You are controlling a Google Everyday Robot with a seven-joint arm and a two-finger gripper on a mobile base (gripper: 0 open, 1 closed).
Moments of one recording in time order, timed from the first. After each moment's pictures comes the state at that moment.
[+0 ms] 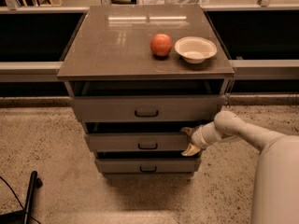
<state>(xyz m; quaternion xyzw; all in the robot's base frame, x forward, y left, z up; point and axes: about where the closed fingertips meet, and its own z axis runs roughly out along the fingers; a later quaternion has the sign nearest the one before) 0.651 -0.169 0.428 -0.70 0.63 0.11 0.31</state>
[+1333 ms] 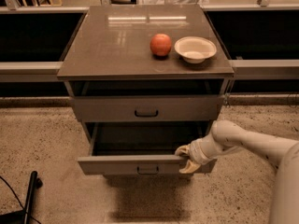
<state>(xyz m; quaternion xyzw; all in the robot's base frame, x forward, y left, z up) 0.556 -0.149 0.436 -0.75 0.59 0.15 0.26</state>
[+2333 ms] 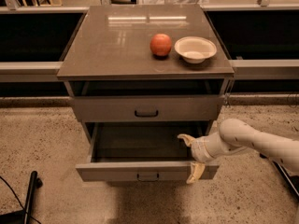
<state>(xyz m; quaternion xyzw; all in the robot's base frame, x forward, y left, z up) 0.538 -0.140 0.483 -0.72 0.60 0.17 0.29</state>
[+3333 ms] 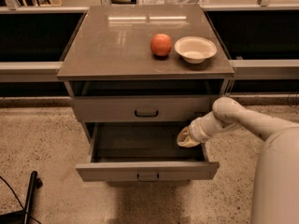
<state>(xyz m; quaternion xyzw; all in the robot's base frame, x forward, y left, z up) 0.619 -0.151 0.486 -0.72 0.63 0.16 0.26</state>
